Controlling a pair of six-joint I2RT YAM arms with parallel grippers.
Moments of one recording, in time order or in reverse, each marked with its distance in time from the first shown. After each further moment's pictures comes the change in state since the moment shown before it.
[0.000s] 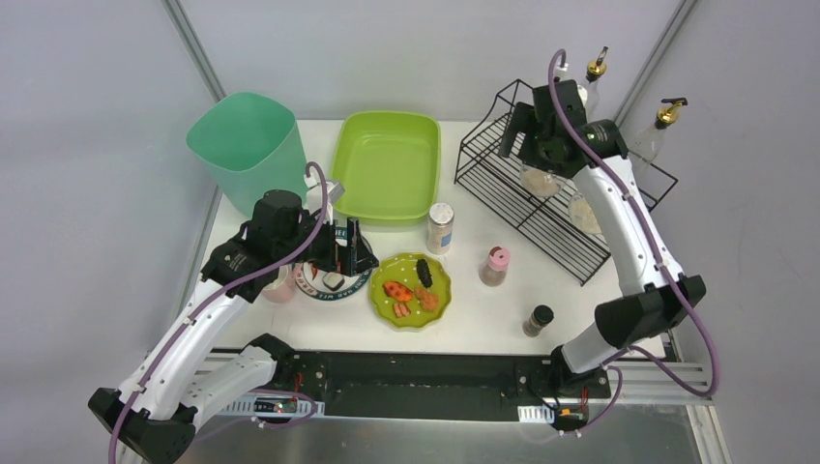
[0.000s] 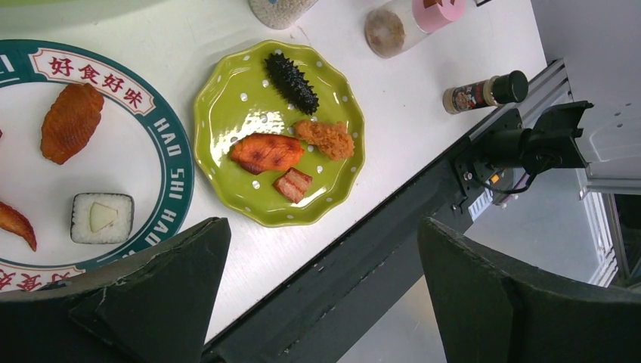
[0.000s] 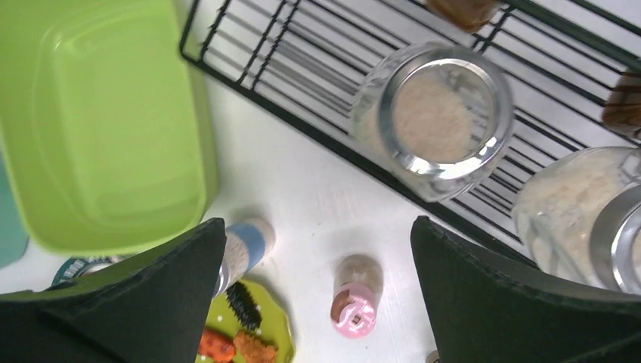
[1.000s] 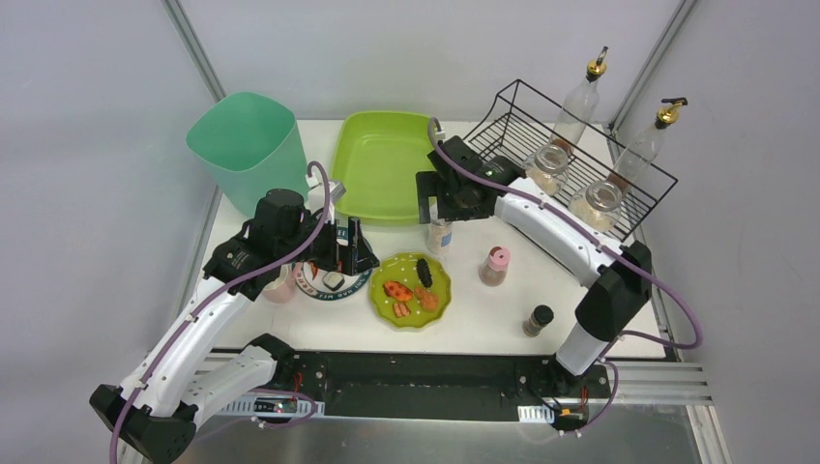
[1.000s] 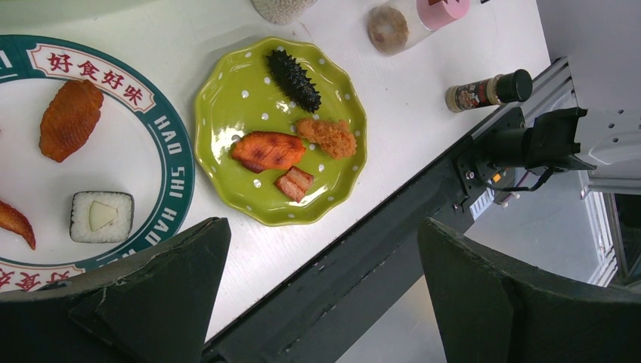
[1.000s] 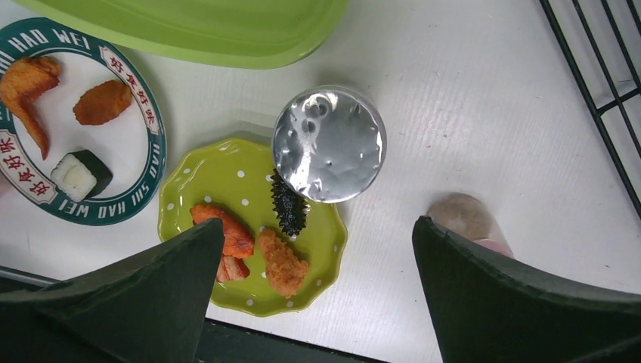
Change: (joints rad) left arm 0.000 0.014 0.000 -0.001 0.000 0.000; right arm 0.433 0.069 -0.227 0.106 -0.111 -0.005
